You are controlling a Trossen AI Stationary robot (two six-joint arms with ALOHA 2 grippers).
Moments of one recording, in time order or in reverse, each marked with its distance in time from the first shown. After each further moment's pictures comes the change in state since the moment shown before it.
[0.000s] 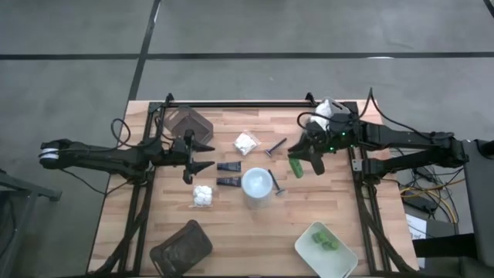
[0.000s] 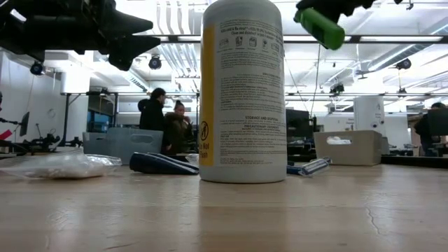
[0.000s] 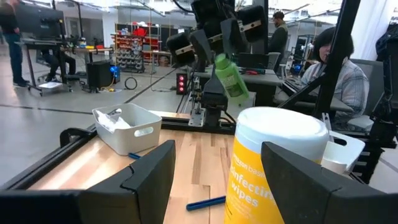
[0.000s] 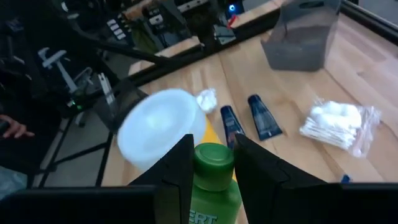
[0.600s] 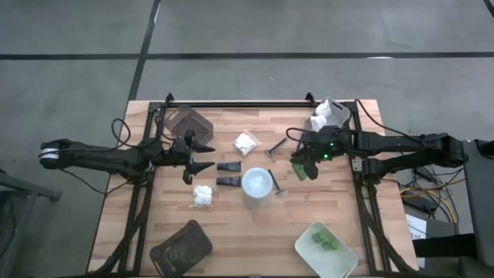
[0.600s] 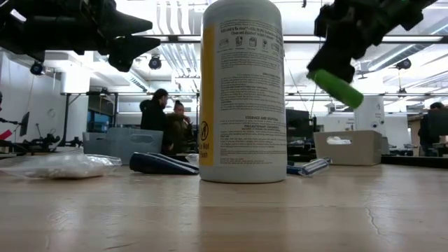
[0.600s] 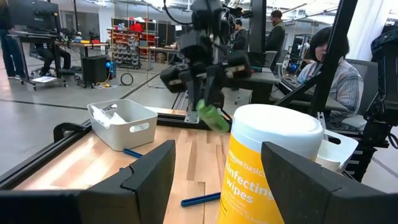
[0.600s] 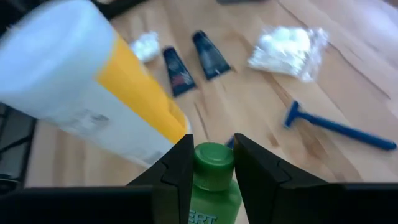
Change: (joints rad) left arm -0.001 -0.002 0.000 -0.017 0.015 -0.022; right arm 0.000 0.002 -0.201 0.002 0.115 -0.005
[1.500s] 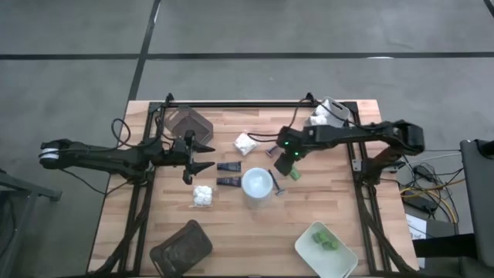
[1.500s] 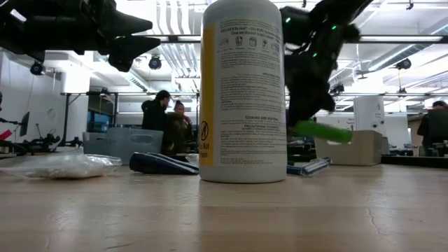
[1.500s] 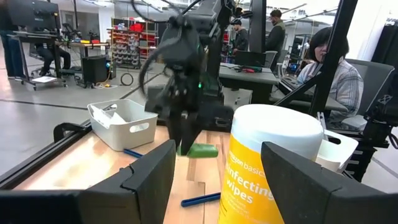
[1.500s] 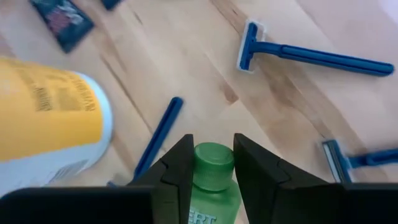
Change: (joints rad) left arm 0.000 0.000 0.000 0.000 0.000 0.000; right arm -0.046 0.531 0.300 -0.284 0.076 0.126
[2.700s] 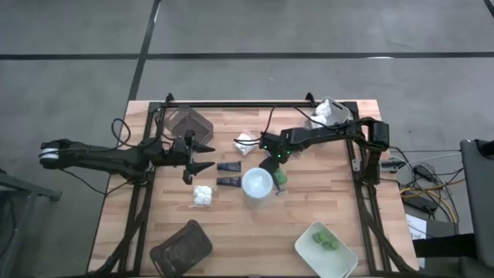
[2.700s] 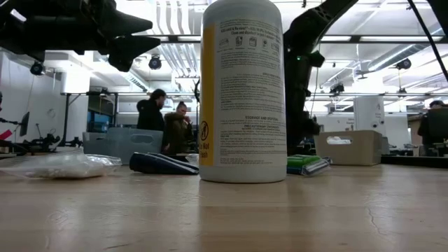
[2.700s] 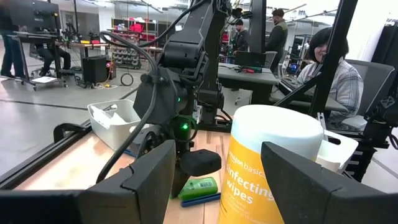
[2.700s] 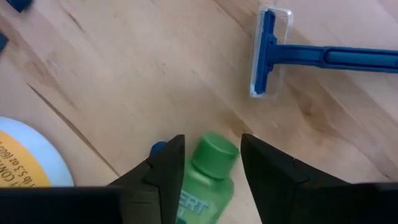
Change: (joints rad) left arm 0.000 0.000 0.001 0.001 0.000 0.000; right arm -0.011 0.368 0.190 -0.013 0.000 0.115
